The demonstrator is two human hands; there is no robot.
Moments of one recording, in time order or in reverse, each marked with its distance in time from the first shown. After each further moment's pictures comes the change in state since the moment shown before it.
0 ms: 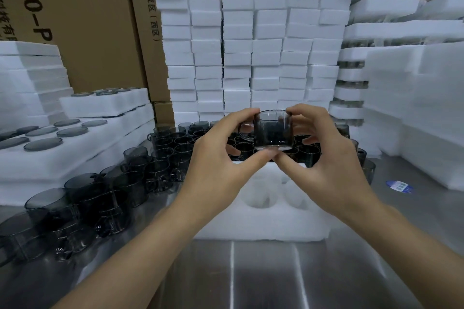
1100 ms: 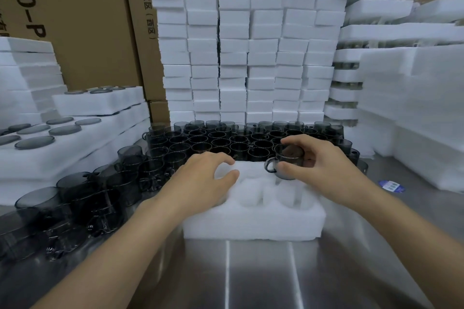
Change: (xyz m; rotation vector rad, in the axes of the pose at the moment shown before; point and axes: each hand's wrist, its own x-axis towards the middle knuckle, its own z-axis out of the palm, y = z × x) left_hand 0.003 -0.051 -0.019 0.543 -0.460 -0.366; right_hand 0.006 0.046 -0.021 -0.042 -0.316 0.443
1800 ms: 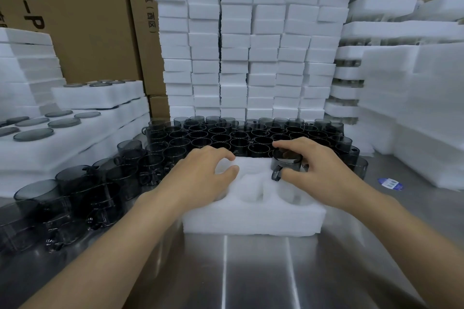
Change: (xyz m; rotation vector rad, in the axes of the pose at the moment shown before) left_hand 0.002 -0.001 -0.001 0.042 -0.023 0.002; right_hand -0.004 -0.005 0.008 -0.206 -0.085 -0.085
